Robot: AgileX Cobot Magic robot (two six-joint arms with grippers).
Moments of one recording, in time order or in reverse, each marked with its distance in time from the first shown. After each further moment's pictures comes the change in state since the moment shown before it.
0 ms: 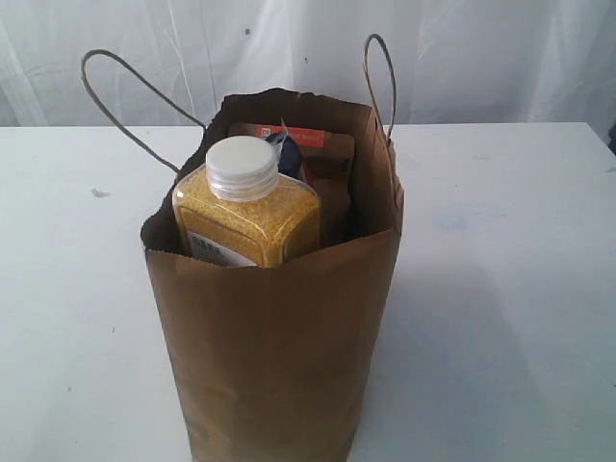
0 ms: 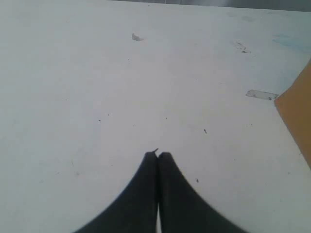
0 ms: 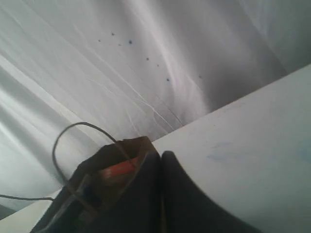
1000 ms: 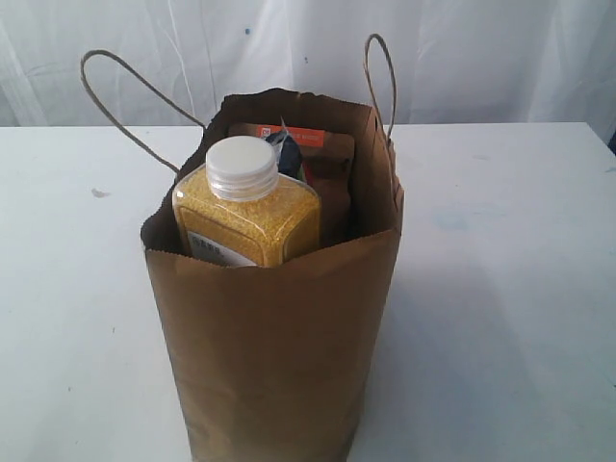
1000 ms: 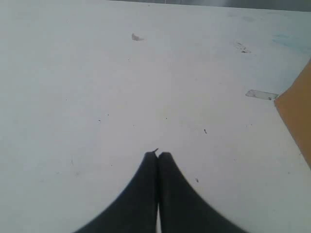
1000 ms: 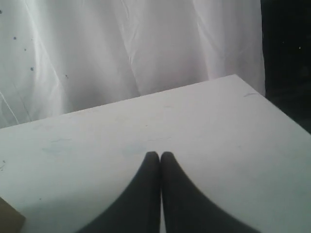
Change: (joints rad) left arm 0.000 0.000 0.000 0.000 0.000 0.000; right arm -0.295 -0.503 0.428 -1.165 0.048 0.669
